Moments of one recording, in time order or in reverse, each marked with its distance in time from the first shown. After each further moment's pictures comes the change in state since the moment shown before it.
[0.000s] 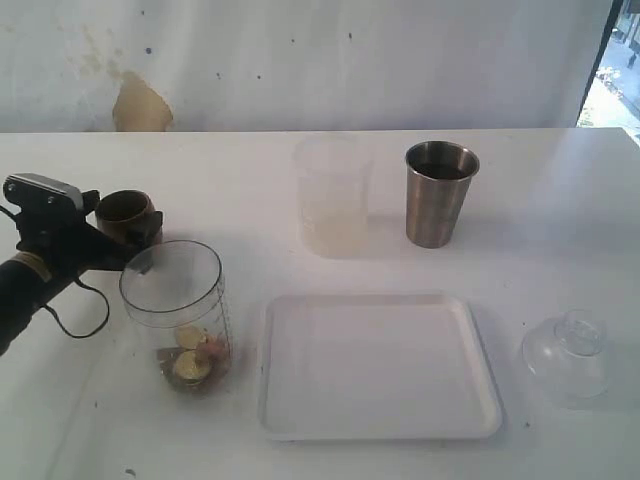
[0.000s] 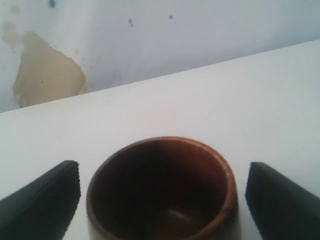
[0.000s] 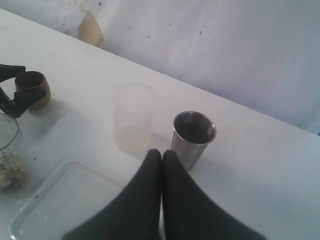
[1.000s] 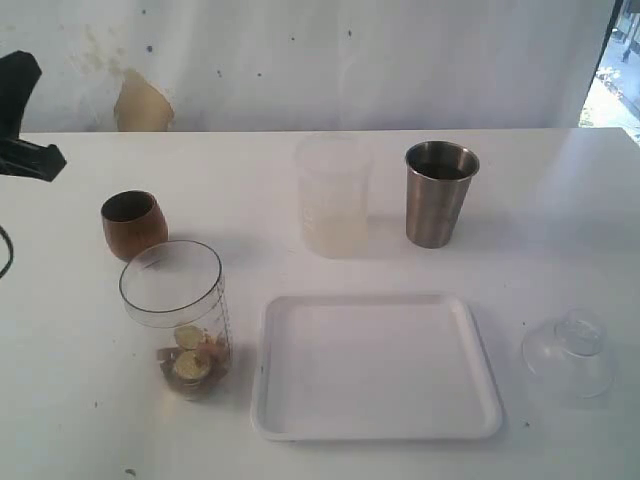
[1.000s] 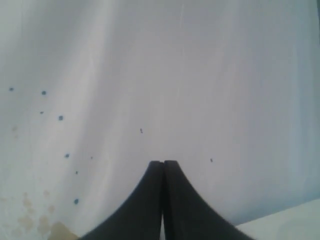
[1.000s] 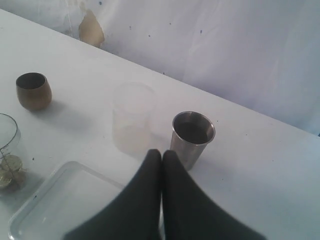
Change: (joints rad) left arm 0.000 -0.771 0.302 0.016 0.000 -0.152; right arm 0.000 0.000 0.000 -0.002 0.002 0.000
